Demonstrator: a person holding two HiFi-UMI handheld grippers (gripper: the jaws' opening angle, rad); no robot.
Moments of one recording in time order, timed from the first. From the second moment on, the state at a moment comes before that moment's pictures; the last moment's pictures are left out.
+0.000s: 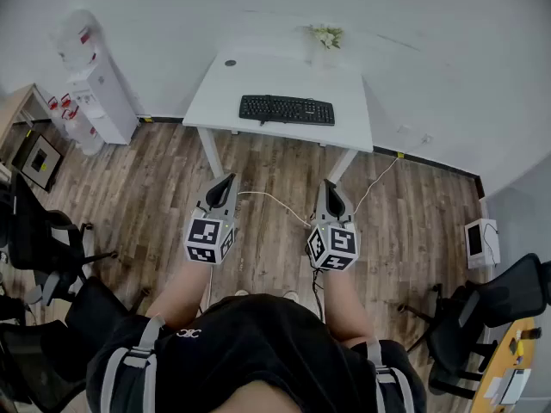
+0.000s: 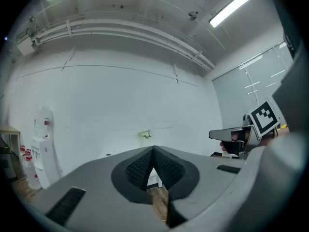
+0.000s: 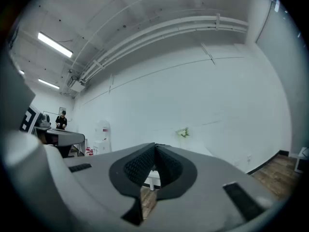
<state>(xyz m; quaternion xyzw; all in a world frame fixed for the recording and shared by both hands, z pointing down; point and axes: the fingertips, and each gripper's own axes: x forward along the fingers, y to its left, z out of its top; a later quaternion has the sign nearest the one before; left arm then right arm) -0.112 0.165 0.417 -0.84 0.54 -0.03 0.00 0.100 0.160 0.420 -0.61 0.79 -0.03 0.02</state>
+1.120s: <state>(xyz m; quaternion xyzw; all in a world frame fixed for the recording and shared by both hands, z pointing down) -0.165 0.135 0.425 -0.84 0.54 -0.03 -0.01 0.075 0.134 0.422 -0.63 0.78 -0.03 0.03</state>
